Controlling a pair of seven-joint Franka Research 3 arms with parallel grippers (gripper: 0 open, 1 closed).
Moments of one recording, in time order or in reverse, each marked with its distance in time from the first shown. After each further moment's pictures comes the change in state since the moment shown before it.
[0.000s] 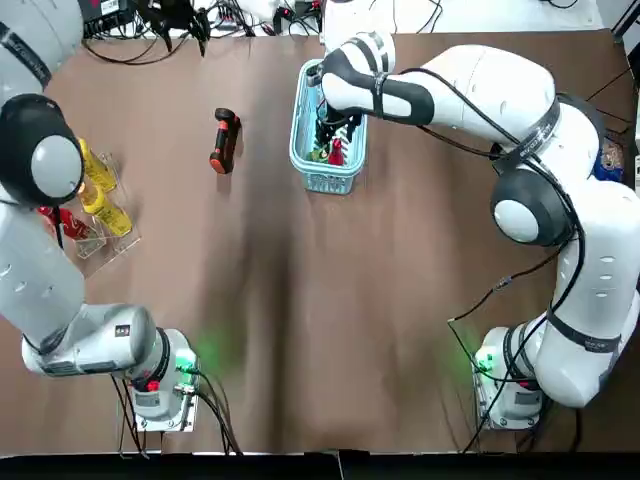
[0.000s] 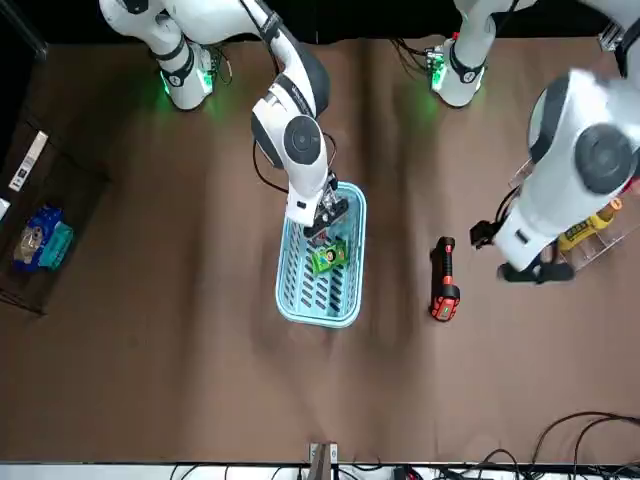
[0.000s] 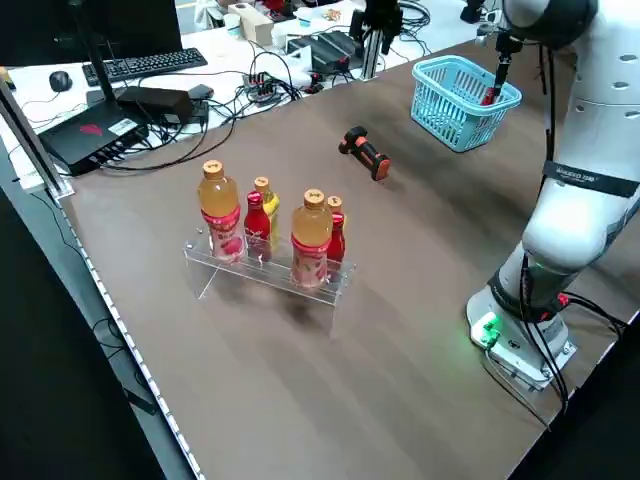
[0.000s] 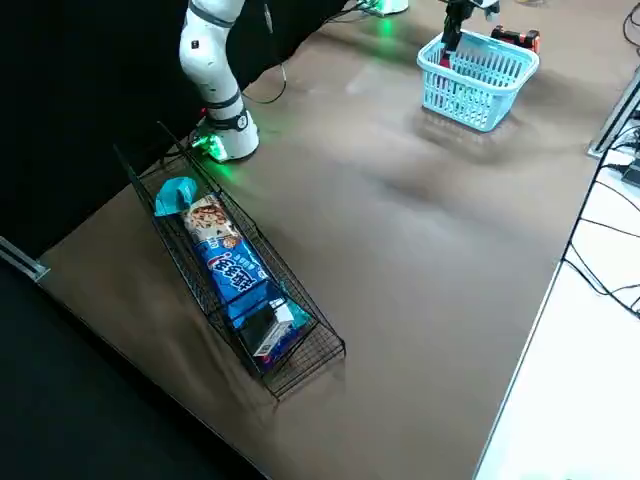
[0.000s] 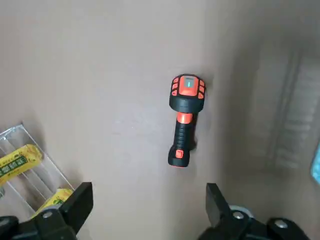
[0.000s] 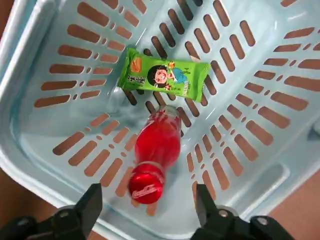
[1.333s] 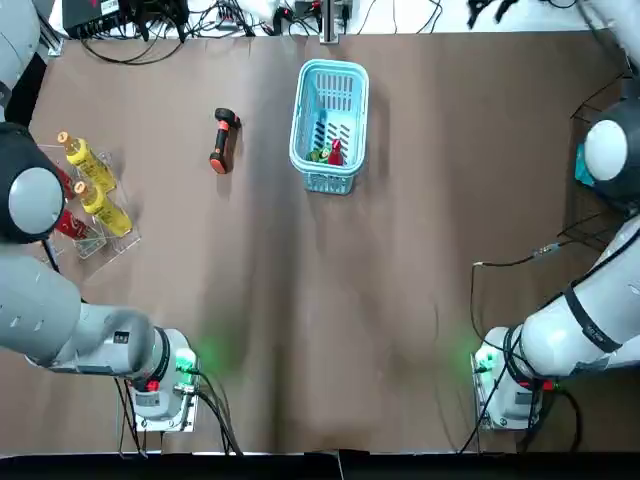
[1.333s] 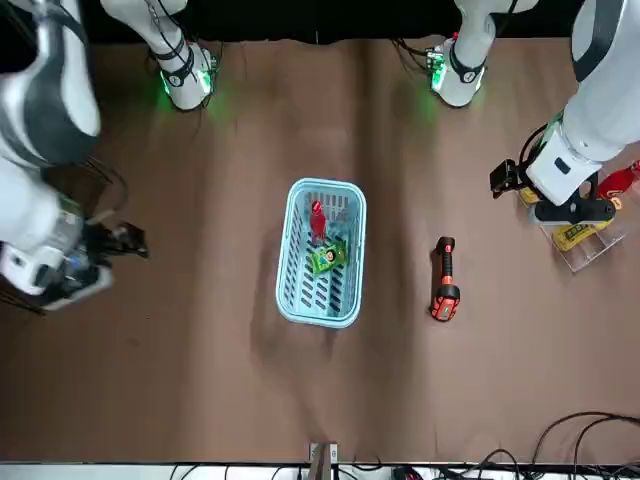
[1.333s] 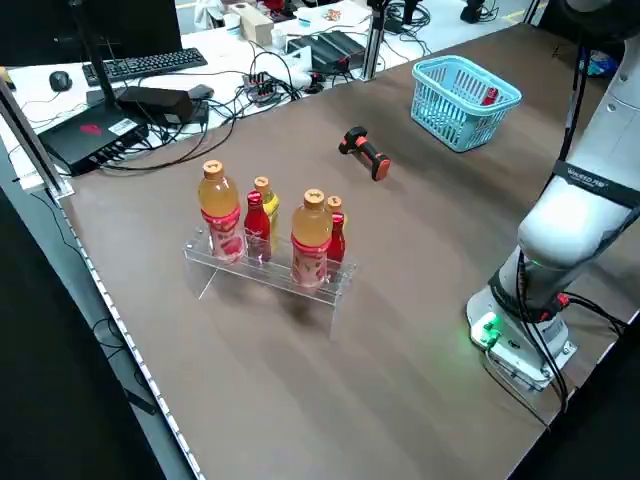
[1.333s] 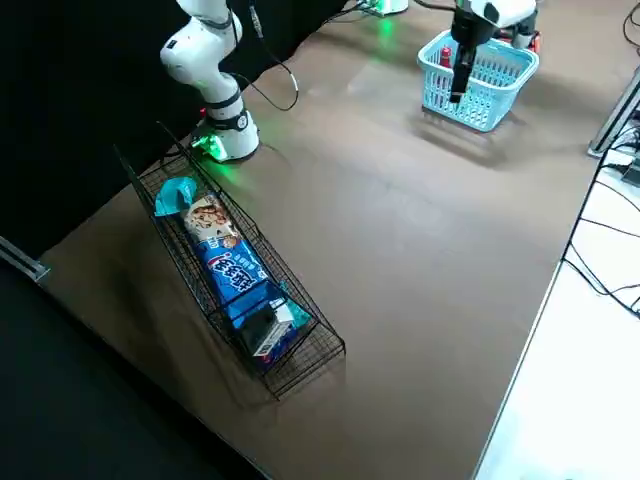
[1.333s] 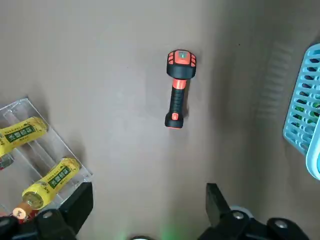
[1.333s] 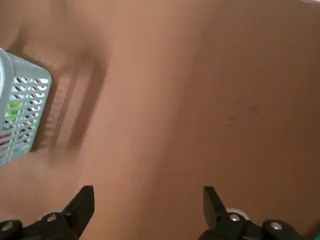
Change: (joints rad) left arm -0.085 -0.175 0.142 -0.032 -0.124 -0.139 0.087; right arm -0.654 -0.283 -0.049 0.022 -0.018 -0.234 -0.464
